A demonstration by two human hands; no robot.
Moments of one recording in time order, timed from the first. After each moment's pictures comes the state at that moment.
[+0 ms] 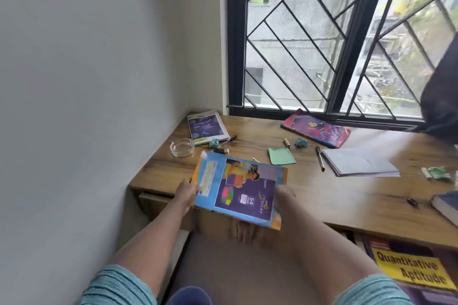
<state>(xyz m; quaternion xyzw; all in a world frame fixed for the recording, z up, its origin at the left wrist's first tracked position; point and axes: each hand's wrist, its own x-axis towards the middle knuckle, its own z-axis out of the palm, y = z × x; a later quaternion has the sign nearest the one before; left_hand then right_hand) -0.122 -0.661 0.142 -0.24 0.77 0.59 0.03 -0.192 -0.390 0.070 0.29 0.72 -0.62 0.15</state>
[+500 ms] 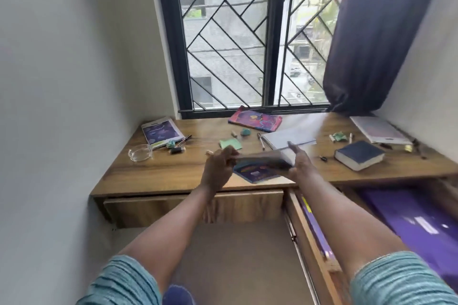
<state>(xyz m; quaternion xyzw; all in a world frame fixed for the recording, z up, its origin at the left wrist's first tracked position) -0.012 -0.493 0.235 0.26 0.86 0.37 -0.23 0.020 -0.289 0.253 0.27 0.40 -0.88 0.00</state>
